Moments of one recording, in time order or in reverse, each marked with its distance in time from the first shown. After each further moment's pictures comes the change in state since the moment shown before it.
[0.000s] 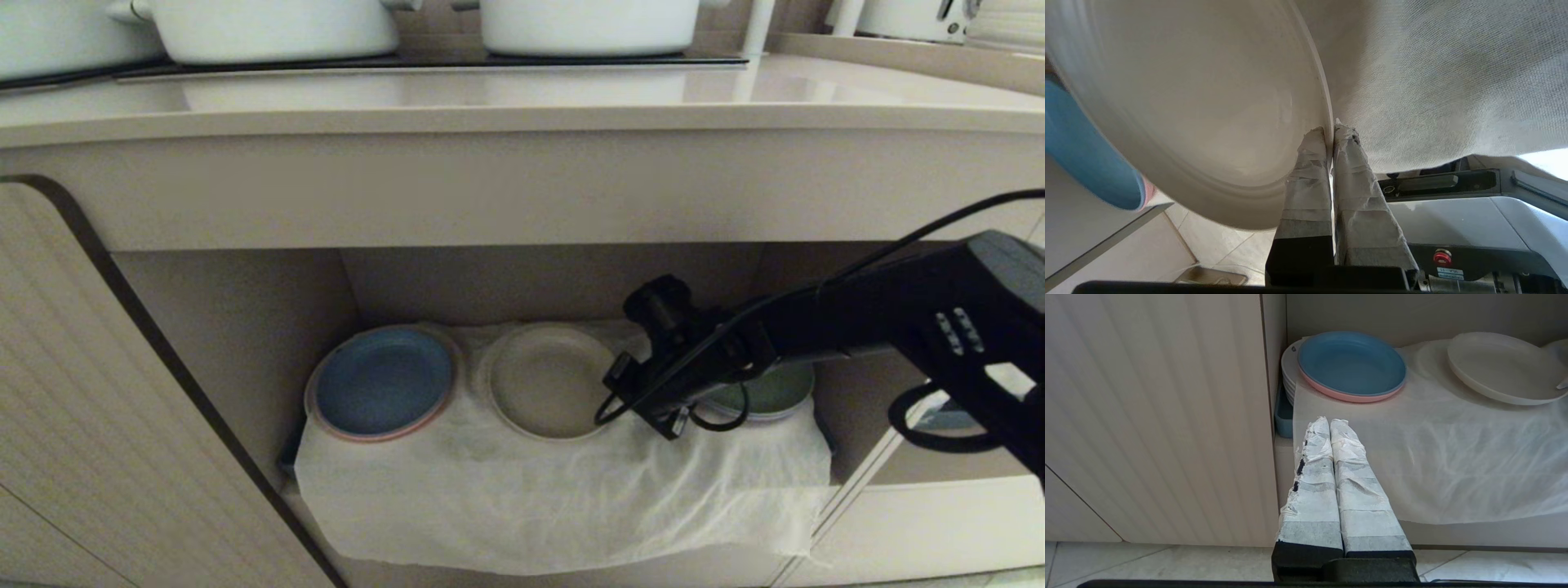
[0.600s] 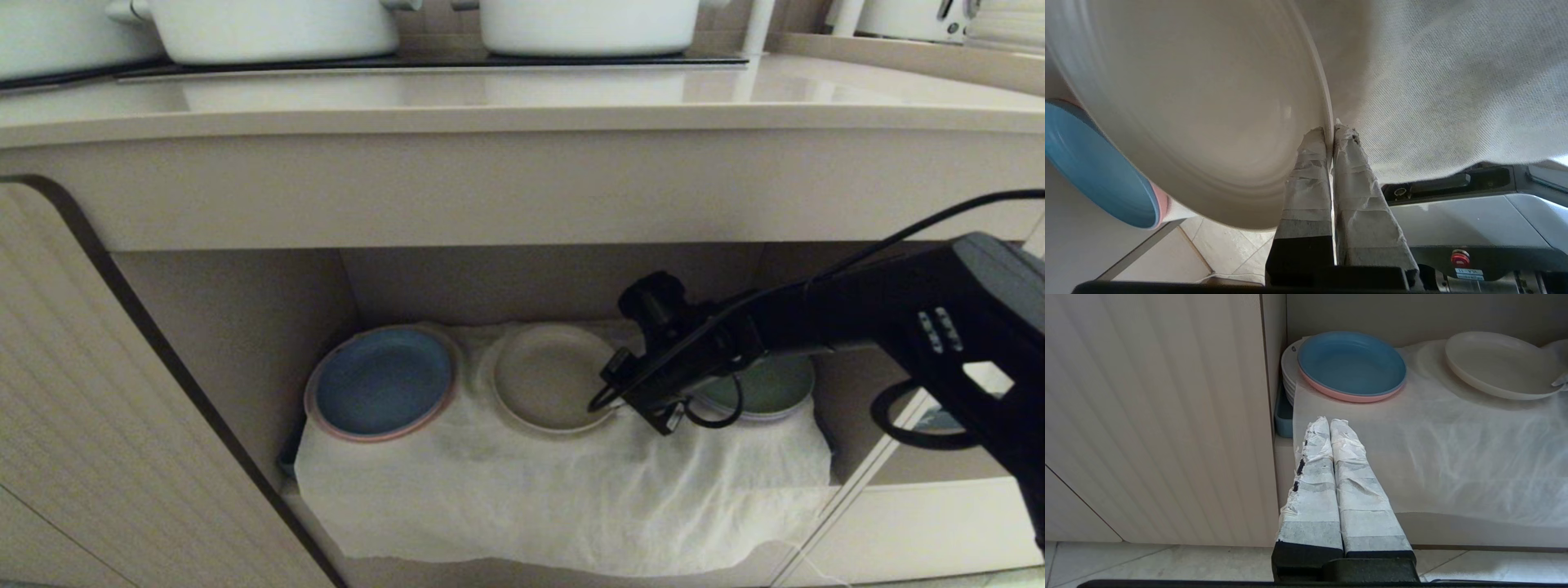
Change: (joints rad) left arm 0.000 0.000 0.000 0.000 0.000 0.000; right arm -0.006 0.033 -0.078 0.055 -0.018 0.064
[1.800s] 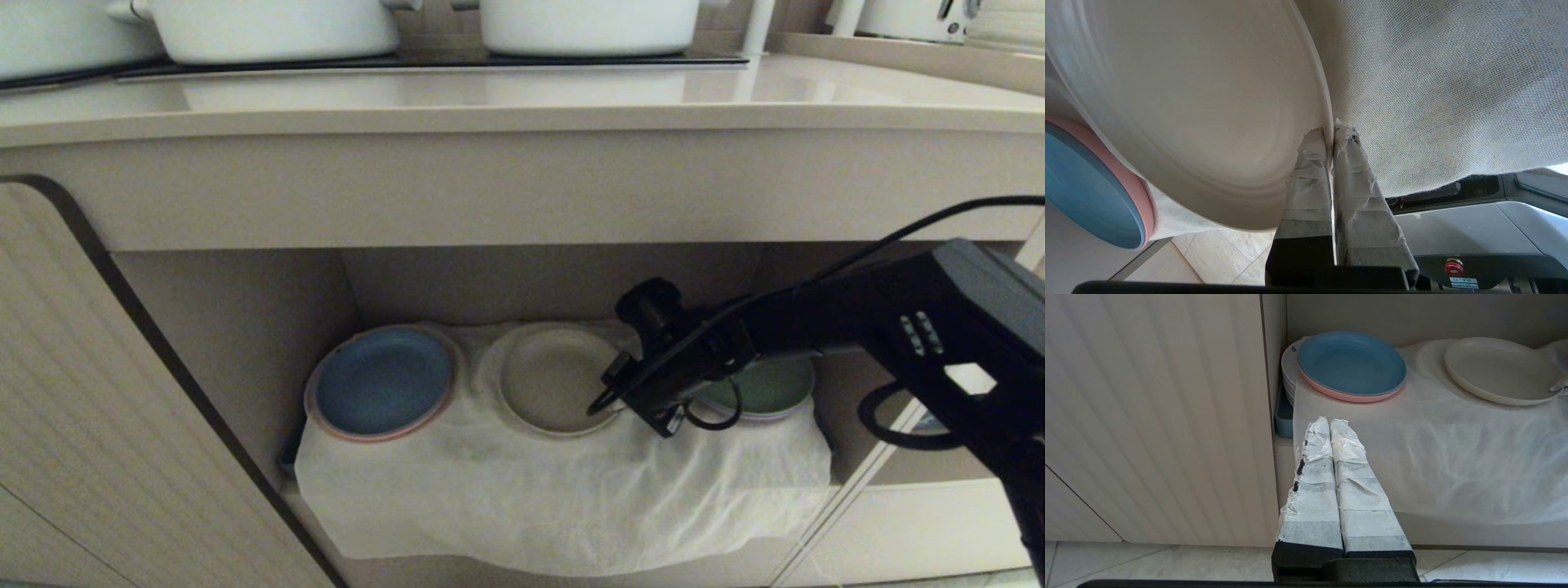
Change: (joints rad) left arm 0.000 0.000 0.000 0.000 0.000 0.000; right arm 0.001 0.023 -0.007 0.004 -0.045 0.002
